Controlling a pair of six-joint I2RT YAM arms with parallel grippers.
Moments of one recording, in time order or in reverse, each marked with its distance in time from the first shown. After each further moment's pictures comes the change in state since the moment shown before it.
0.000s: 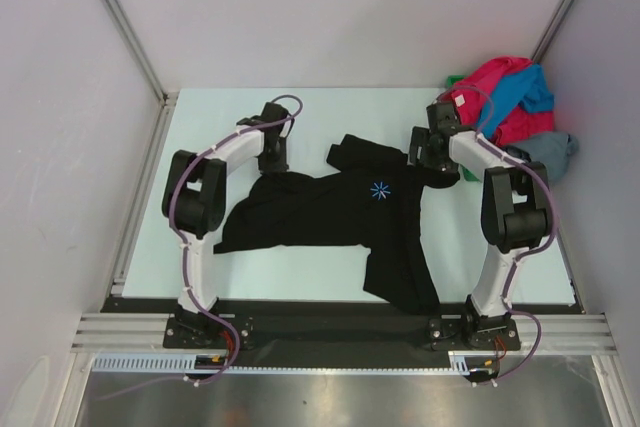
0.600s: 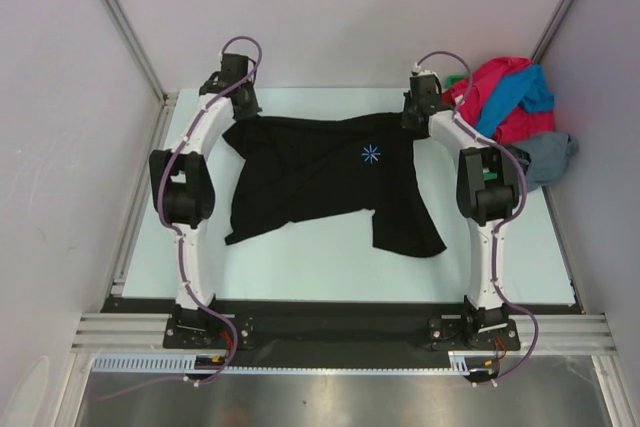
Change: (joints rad) left arm 0.179 0.064 0.384 0.018 -0.024 -0.006; right arm 0.037 0.307 0.383 0.216 0.045 -0.080
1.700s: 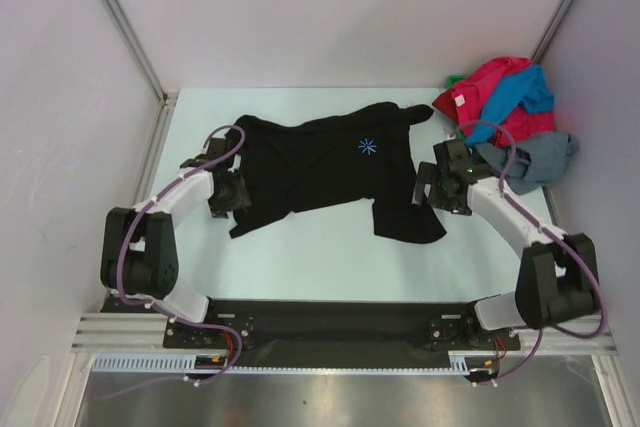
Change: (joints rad) left arm -0.003 -0.613 -0.983 -0.004 0.004 -0.152; right arm 0.055 -0.776 -0.790 -0.366 -0.002 0.209
